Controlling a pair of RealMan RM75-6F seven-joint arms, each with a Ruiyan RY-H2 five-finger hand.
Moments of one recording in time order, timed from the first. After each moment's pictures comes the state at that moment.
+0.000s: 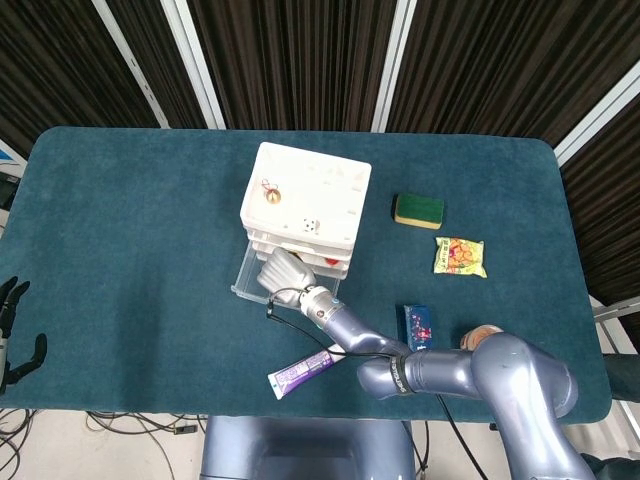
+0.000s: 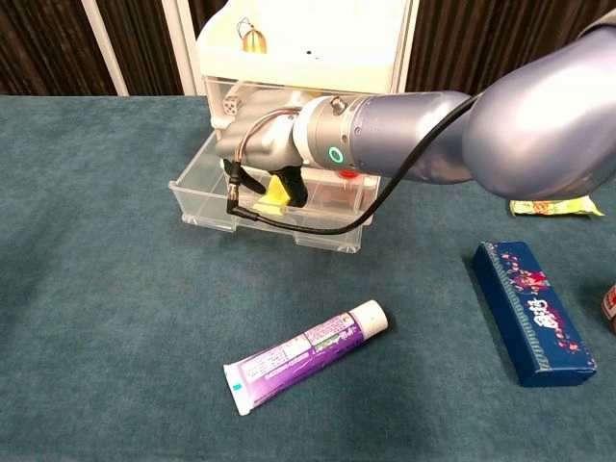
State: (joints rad) left arm -0.02 -1.09 -0.06 -1.72 1.42 1.50 -0.08; right arm 1.37 -1.72 0.11 -1.30 -0.79 0.76 -0.97
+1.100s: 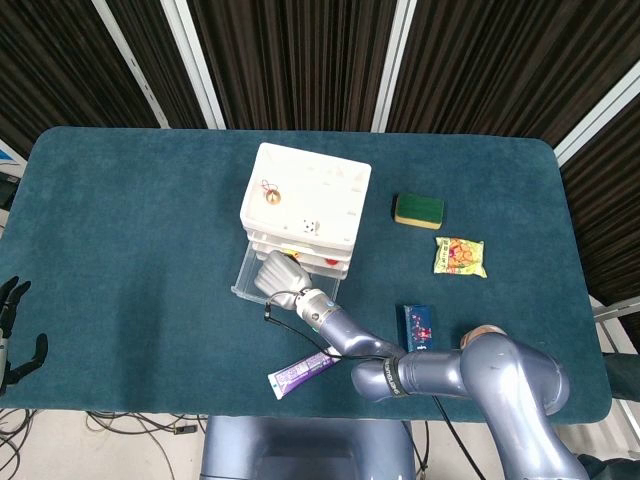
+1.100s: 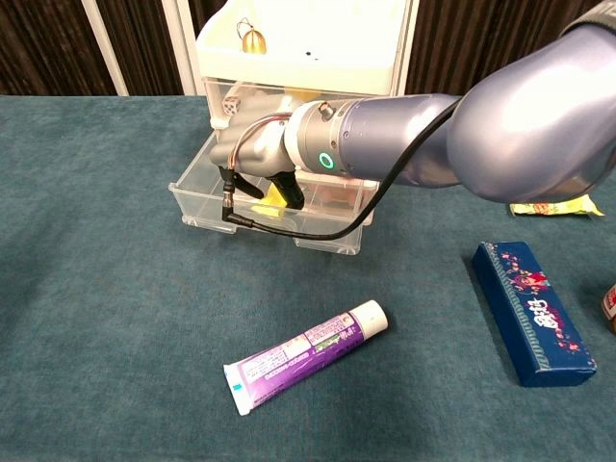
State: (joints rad) left arm -0.02 -1.09 -0.06 -1.72 1.42 1.50 -0.09; right arm 1.42 -1.73 0.09 -1.30 -0.73 0.78 -1.00
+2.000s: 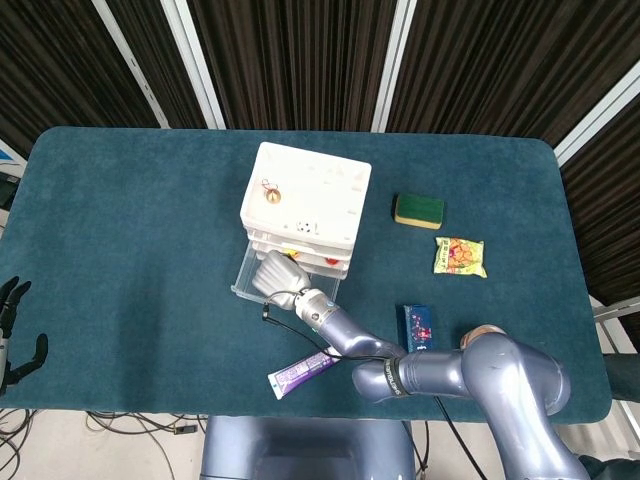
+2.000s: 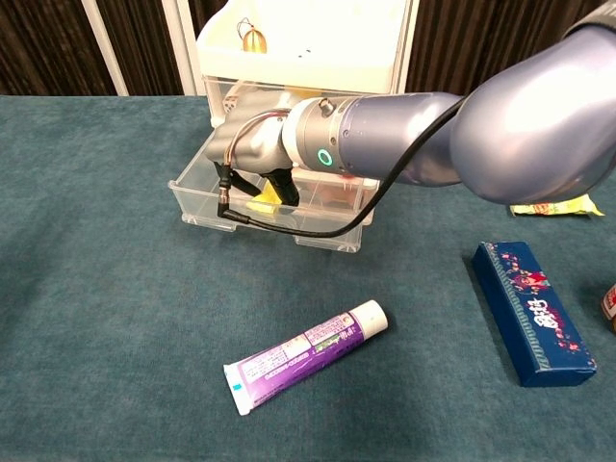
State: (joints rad) left arm -0.02 -1.09 -0.06 -1.72 1.42 1.50 -0.09; right arm 1.41 -1.72 0.09 -1.31 -0.76 0.79 -0.96
